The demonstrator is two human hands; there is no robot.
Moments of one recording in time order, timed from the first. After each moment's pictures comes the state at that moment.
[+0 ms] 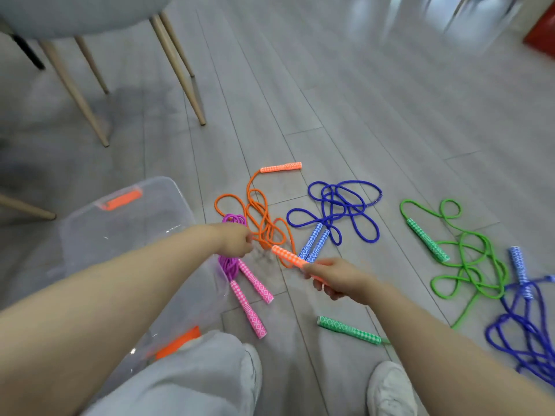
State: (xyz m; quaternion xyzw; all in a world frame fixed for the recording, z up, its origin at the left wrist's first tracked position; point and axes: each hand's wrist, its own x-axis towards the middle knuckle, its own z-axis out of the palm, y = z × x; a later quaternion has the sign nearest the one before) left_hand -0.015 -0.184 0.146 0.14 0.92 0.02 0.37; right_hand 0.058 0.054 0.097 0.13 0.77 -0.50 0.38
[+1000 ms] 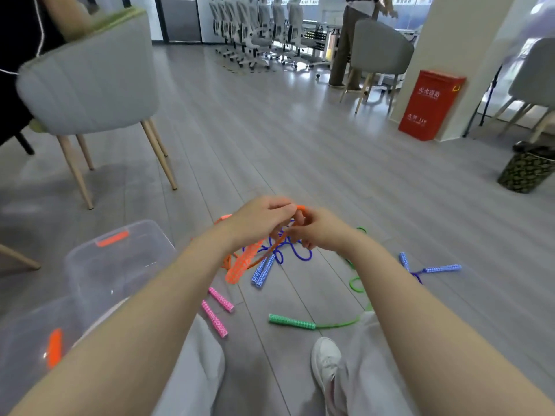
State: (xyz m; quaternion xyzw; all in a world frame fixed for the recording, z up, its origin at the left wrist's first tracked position) left_hand 0.205 -0.052 0.374 0.26 0.79 0.53 0.15; right_hand 0.221 0.109 0.353 -0.01 0.88 -0.47 0.11
